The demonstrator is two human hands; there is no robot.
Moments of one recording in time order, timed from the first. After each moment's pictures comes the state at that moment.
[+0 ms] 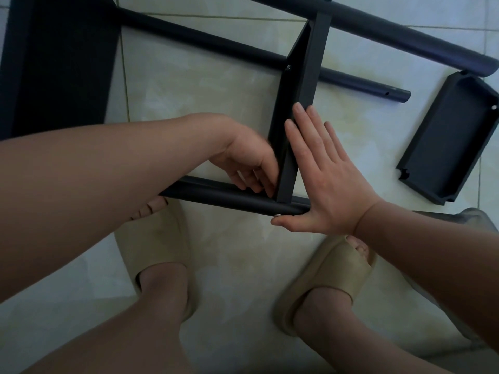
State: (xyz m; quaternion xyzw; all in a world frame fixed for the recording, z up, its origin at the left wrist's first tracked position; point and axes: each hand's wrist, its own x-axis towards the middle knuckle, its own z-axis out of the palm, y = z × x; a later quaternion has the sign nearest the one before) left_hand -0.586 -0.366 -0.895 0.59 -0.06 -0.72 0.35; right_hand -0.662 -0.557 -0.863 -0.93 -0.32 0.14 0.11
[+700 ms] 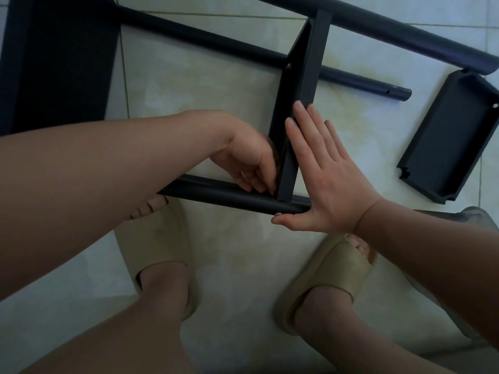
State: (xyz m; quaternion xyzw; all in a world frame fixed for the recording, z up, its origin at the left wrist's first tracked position) left_hand -0.585 -0.366 -0.894 0.56 -0.05 -0.73 0.37; right_hand -0.662 -0.557 -0.863 -0.93 -0.32 0.14 0.12
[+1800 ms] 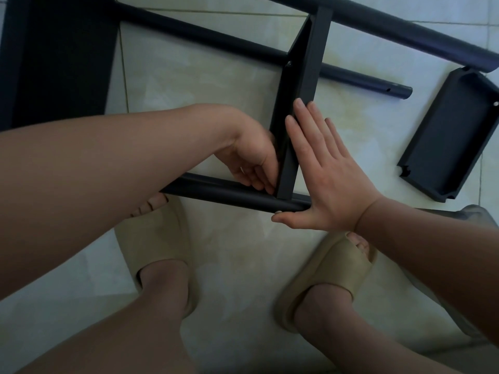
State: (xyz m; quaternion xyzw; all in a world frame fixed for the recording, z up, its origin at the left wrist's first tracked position) left_hand -0.583 -0.372 -0.892 0.60 -0.05 -0.72 0.34; right_hand -0.661 -0.557 -0.863 -0.93 -0.32 0.14 0.12
